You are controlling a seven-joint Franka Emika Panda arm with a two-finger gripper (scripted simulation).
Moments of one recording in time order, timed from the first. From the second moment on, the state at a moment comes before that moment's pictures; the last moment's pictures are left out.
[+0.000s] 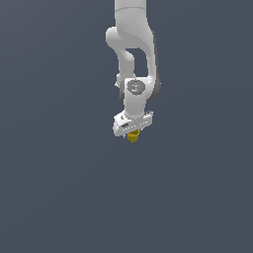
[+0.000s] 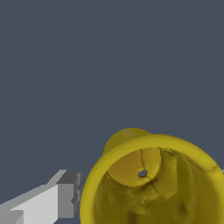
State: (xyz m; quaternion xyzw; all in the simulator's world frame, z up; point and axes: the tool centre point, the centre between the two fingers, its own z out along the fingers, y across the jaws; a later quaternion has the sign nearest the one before) arm -0.095 0.034 0.052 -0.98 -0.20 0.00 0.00
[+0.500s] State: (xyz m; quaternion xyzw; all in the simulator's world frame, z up) arm -0.094 0.033 0.047 -0.98 -0.20 0.00 0.00
